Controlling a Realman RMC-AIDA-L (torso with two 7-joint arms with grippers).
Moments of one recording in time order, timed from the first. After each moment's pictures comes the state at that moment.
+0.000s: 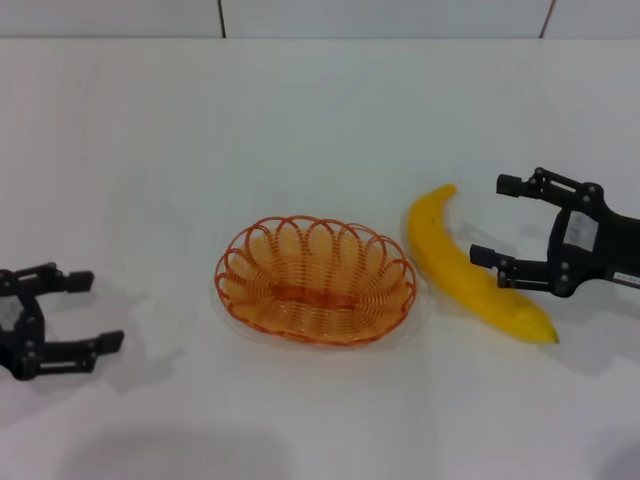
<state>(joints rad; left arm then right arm) -0.24 -2.02 0.80 0.97 2.03 1.62 -1.30 0.46 2.03 -0.26 -0.46 -2.19 -1.67 0.74</state>
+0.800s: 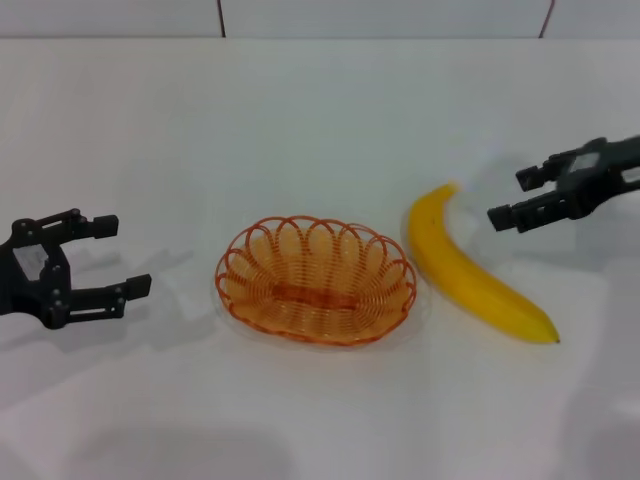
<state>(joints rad) -0.35 -2.02 0.68 0.79 1.99 1.62 -1.16 0.64 2.04 -0.69 -1.05 -2.46 -1.69 1.95</state>
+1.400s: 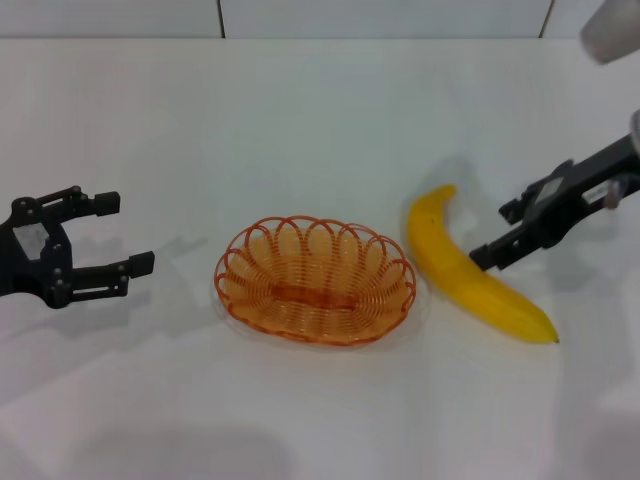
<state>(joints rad) -0.36 -2.02 0.68 0.79 1.94 1.62 -1.15 0.65 2.04 -1.03 -1.18 -2.51 -1.70 2.21</state>
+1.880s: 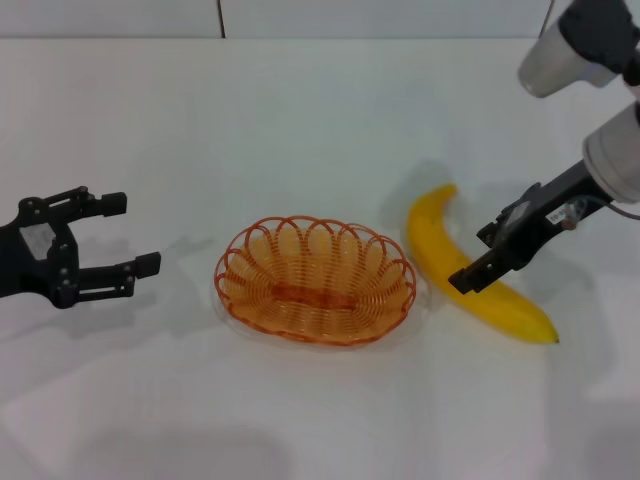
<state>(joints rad) -0.37 -2.02 0.68 0.77 1.94 1.62 -1.15 0.68 2.04 -1.17 -1.09 -2.51 -1.62 2.27</state>
